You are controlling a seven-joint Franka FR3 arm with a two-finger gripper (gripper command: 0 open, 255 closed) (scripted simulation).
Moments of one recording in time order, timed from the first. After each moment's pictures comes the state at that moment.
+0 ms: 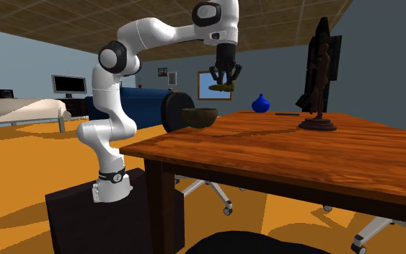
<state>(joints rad) -0.12 0.09 0.80 -1.31 -0.12 1.35 1.93</state>
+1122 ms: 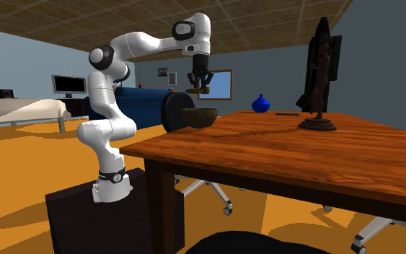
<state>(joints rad) -0.07 -0.42 0.72 -1.72 0.23 1.37 1.92</state>
